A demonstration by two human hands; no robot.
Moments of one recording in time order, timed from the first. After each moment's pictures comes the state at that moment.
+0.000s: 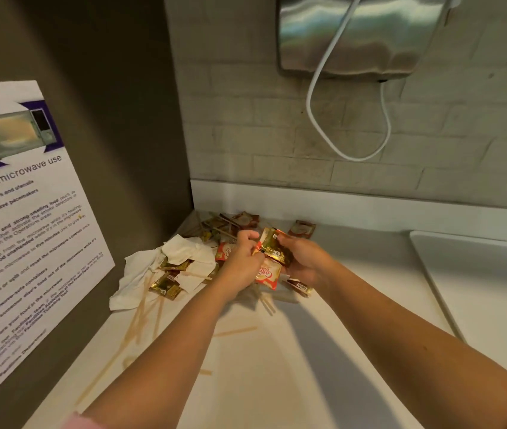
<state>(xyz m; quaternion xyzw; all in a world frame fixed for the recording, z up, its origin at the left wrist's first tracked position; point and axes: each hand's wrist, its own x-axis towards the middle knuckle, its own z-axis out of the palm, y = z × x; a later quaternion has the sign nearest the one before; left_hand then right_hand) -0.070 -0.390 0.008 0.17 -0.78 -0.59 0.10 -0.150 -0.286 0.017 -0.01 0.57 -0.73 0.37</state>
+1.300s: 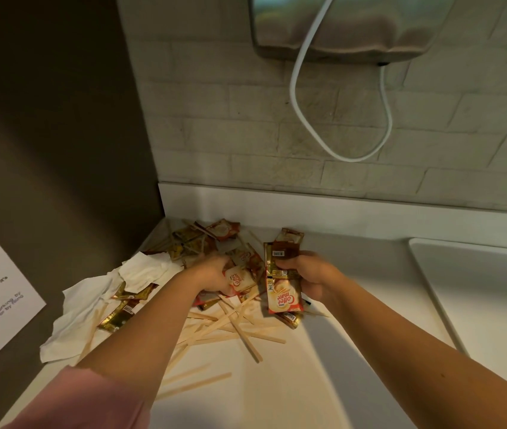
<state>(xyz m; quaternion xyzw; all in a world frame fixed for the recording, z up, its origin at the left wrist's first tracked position) -0.164 -0.460 -0.036 0.18 -0.96 -0.15 -0.14 -0.222 -0.270 -0.009 -0.02 0.65 -0.68 0.35</state>
